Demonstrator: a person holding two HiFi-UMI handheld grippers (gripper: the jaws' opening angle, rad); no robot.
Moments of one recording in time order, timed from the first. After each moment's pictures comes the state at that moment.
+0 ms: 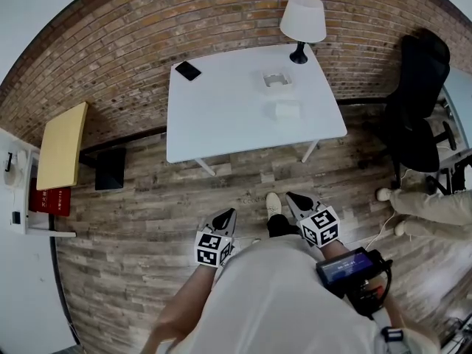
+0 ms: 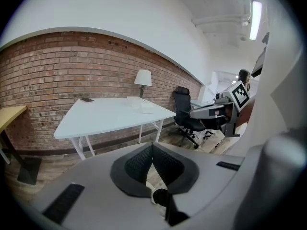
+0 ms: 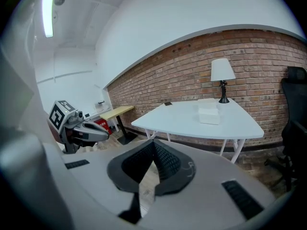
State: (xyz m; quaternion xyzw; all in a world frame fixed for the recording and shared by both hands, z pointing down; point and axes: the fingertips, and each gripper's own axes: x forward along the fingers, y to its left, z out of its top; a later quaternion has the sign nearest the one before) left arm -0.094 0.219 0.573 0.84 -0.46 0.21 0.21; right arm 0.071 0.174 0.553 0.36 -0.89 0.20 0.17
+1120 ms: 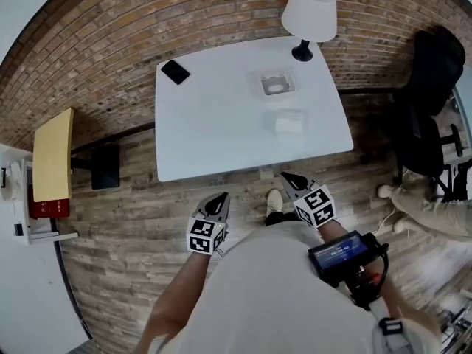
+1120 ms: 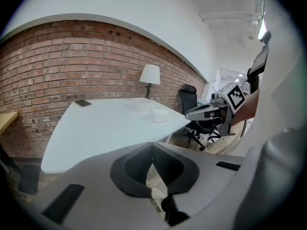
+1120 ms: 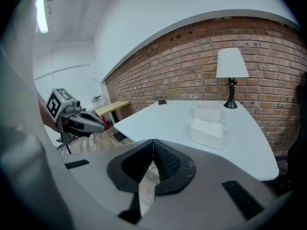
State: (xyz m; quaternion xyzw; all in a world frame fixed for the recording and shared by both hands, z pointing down) left arm -0.104 0.066 0.567 0.83 -0.46 0.23 0.23; right arm 0.057 0.012 0.565 0.34 -0.89 0.19 0.22
